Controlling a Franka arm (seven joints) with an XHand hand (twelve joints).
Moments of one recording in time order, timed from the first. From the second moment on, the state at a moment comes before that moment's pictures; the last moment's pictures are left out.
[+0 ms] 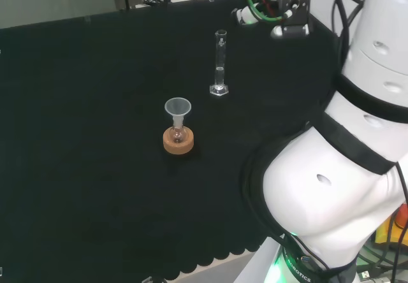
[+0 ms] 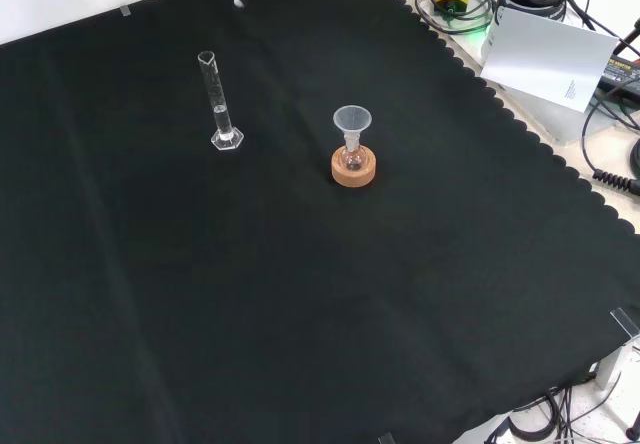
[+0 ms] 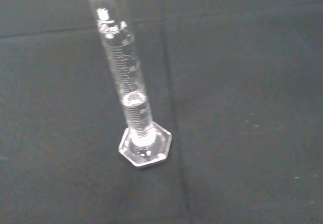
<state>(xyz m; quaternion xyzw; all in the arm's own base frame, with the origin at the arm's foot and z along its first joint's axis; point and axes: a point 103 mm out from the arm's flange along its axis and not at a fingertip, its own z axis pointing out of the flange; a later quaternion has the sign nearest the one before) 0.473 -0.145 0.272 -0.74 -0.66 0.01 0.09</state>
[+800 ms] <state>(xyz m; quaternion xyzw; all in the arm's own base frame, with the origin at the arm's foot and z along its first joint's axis) 0.504 -0.159 0.182 -0.71 -0.67 -0.11 0.17</state>
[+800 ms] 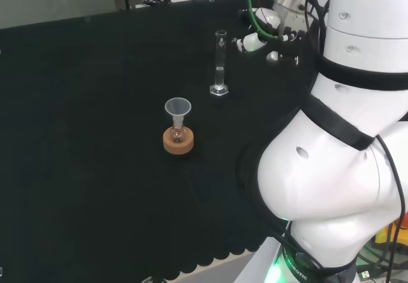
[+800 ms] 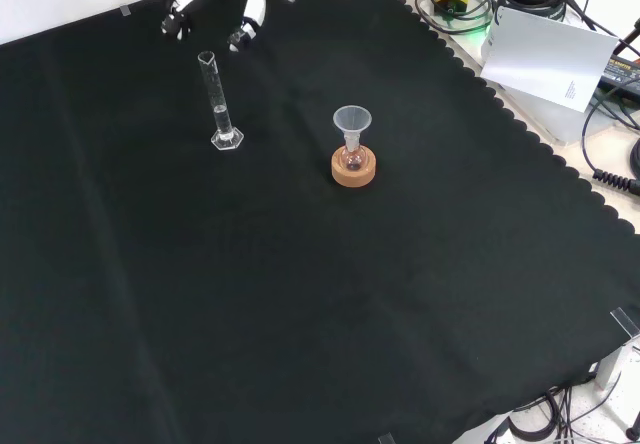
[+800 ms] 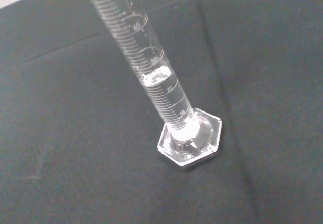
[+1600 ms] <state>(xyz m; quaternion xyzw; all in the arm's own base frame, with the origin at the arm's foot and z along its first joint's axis) 0.522 -0.158 0.121 -0.65 -0.71 -0.20 0.22</state>
